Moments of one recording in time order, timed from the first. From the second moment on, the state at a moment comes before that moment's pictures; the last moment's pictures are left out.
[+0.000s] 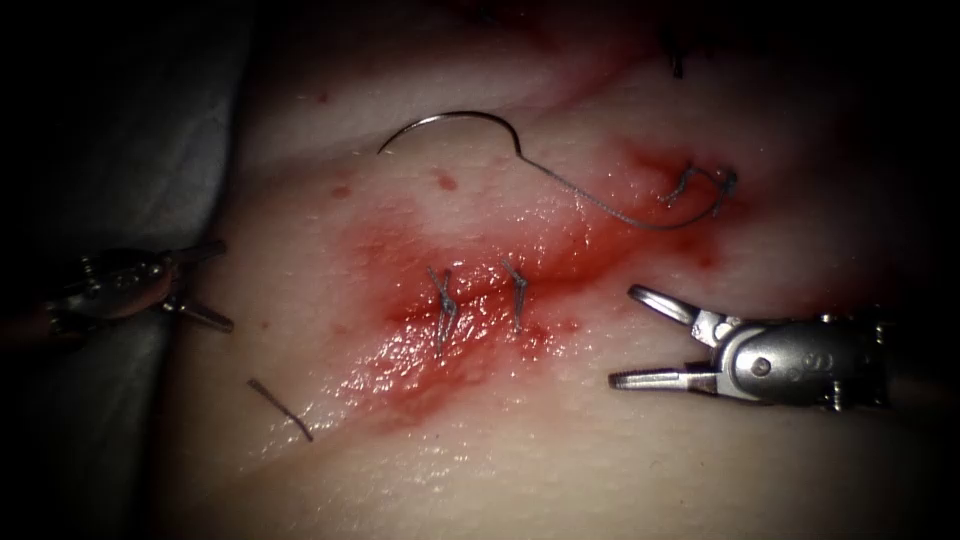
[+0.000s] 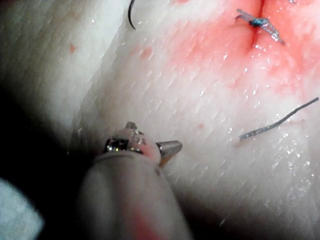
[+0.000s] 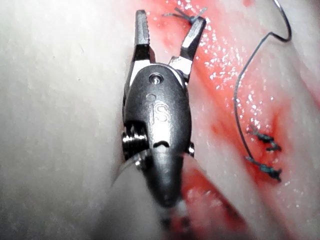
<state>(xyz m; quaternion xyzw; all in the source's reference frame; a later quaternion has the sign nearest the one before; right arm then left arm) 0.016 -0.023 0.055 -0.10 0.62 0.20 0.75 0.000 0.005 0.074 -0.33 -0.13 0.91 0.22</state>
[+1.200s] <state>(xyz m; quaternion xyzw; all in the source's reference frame) 0.017 -0.024 0.055 -0.09 0.62 0.20 0.75 -0.006 0.002 0.078 -0.43 -0.22 0.84 0.24</state>
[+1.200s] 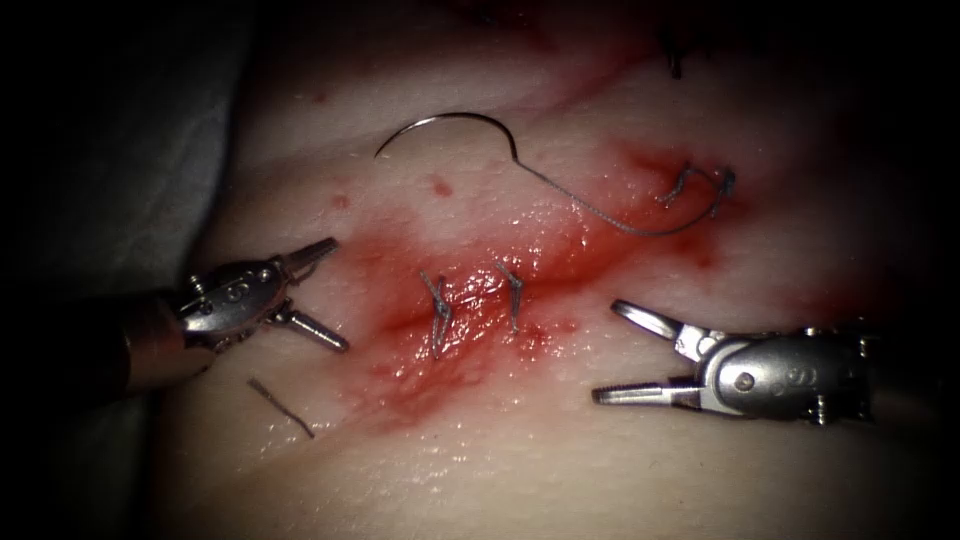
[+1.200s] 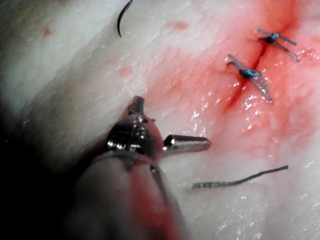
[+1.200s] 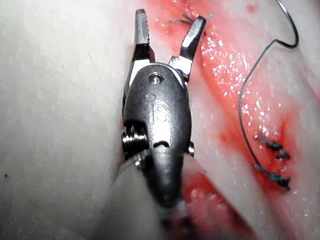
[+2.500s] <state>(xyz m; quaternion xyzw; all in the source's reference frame) 0.018 -0.024 0.055 -0.08 0.63 0.20 0.75 -0.007 0.009 0.064 -0.29 0.06 0.95 -0.09</state>
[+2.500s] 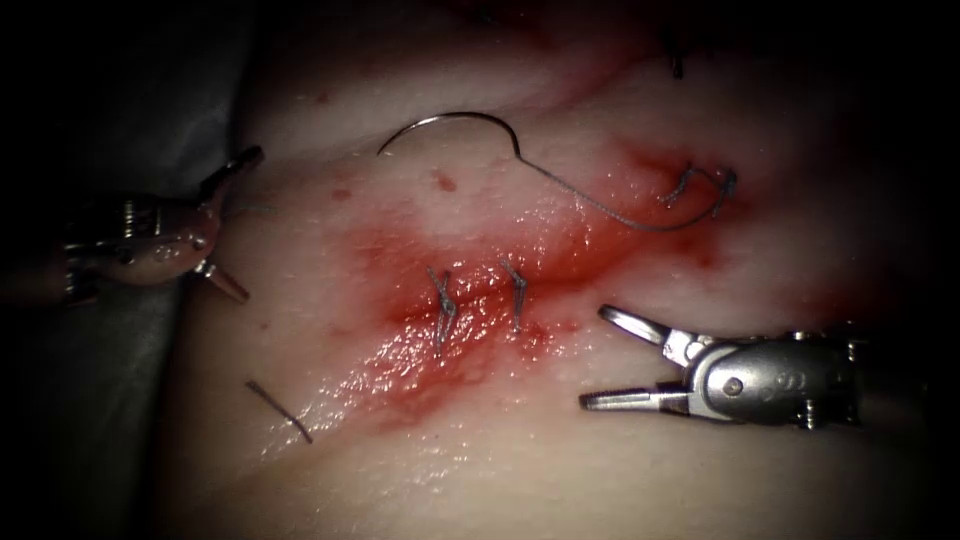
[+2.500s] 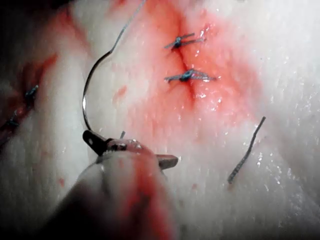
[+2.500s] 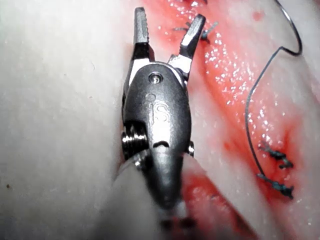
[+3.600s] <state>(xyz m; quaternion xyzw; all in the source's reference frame) 0.022 -0.024 0.054 -0.06 0.63 0.21 0.75 0.001 0.001 0.080 -0.11 -0.15 0.98 0.00</state>
